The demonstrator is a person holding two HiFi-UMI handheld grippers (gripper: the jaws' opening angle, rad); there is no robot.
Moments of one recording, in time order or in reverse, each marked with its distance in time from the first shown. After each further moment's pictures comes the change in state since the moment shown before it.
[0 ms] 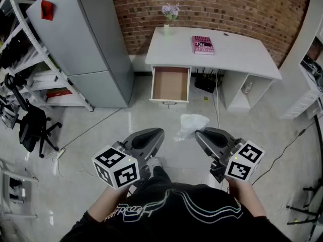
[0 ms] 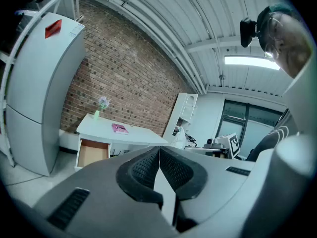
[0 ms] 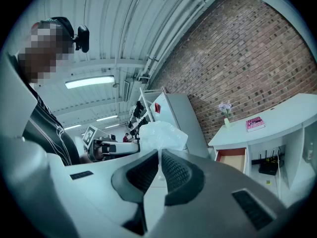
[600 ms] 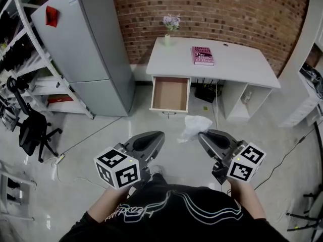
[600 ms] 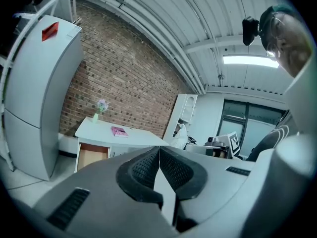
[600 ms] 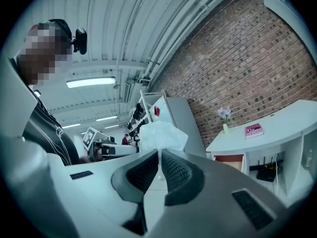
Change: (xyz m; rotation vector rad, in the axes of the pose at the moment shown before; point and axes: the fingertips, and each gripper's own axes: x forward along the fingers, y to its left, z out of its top) left arm 0.007 -0.005 0.008 0.019 -0.011 -0.003; right arm -0.013 -0.010 0.018 -0.023 -0.030 -0.013
